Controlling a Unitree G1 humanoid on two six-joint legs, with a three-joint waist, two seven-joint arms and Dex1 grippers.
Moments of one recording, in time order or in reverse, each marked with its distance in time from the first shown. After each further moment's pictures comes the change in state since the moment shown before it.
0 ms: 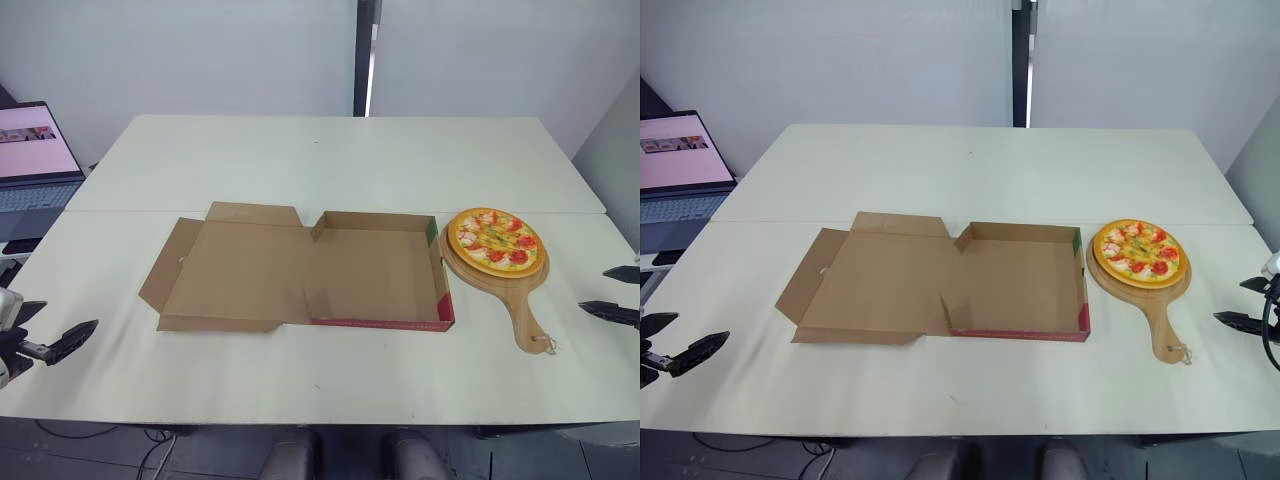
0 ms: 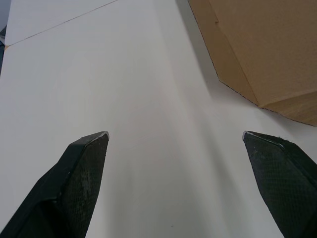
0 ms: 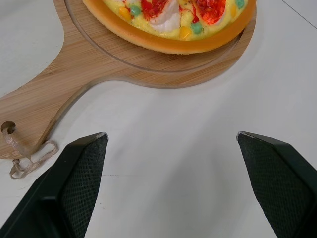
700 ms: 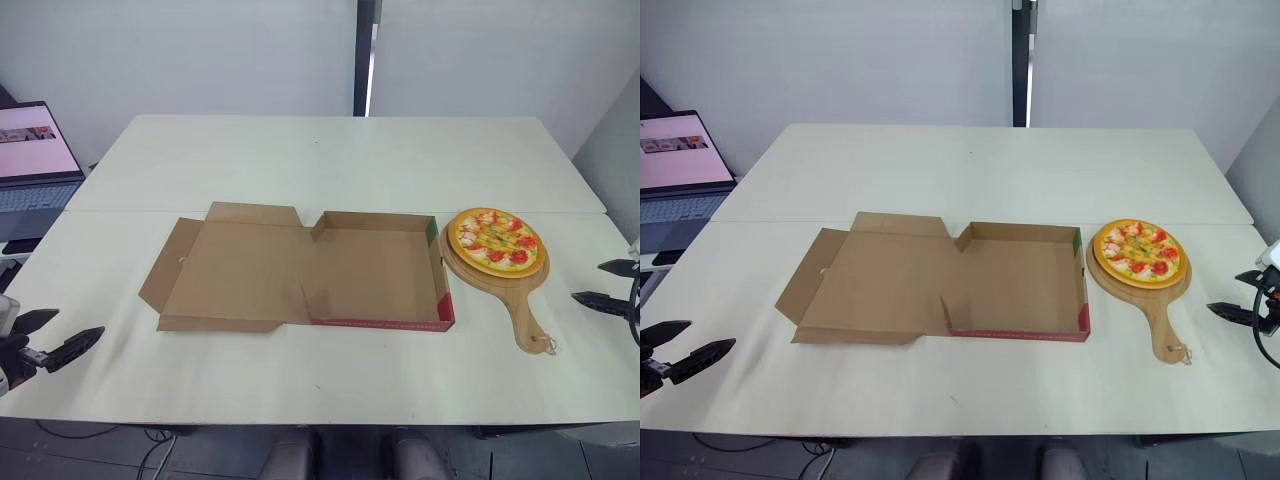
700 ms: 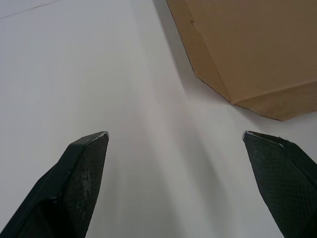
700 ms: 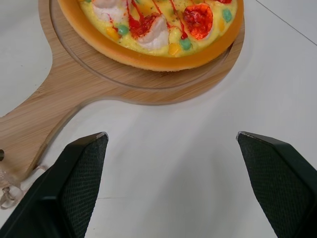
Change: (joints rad) left arm -0.037 0.000 -0.004 0.117 -0.036 -0.013 -0.150; right arm -0.040 0.028 0.010 -0.019 0.003 0.065 -0.042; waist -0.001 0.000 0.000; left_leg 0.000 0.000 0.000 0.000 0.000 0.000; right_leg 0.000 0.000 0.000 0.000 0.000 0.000
